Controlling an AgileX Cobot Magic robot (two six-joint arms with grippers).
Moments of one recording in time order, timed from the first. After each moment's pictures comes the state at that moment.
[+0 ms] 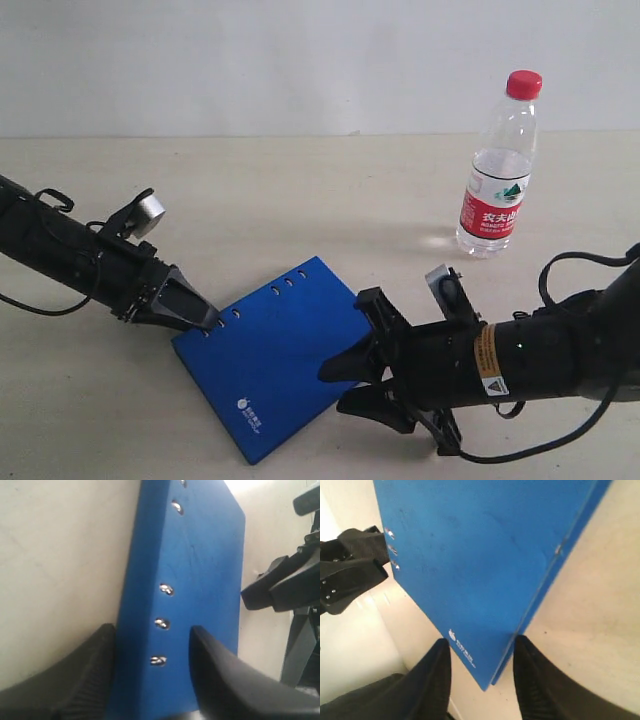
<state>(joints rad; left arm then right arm) -0.02 2.20 -1.14 -1.10 1.12 1.30 0.42 1.96 -0.56 -1.07 -0.87 2.03</state>
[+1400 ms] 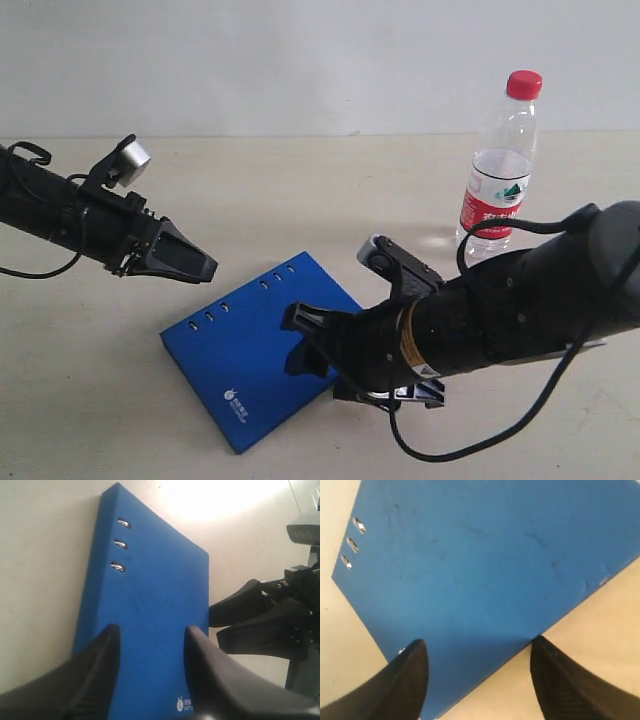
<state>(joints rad) -0.02 2.06 -1.14 -1.15 1.10 1.31 0.67 1.86 -0.73 -1.13 -0.33 2.03</state>
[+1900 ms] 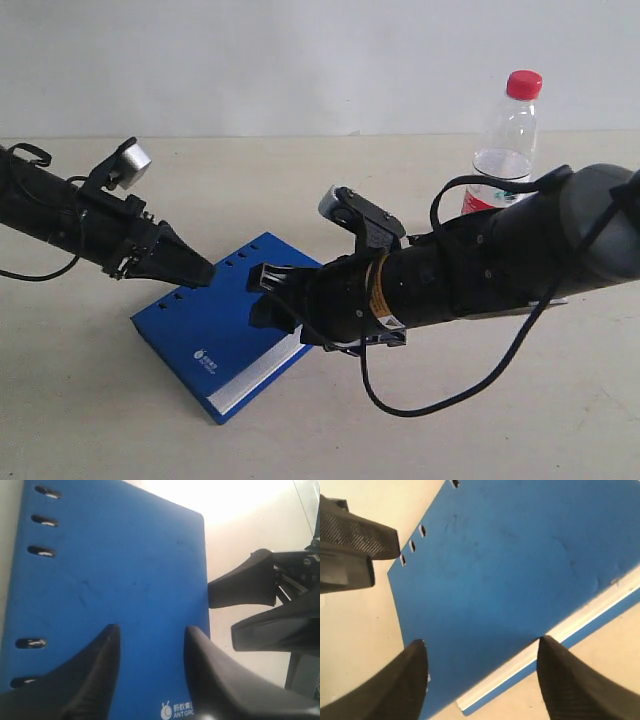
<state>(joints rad) -0.02 2.06 -1.14 -1.12 1.11 1.31 0.67 1.87 -0.86 -1.12 -0.37 1.87</state>
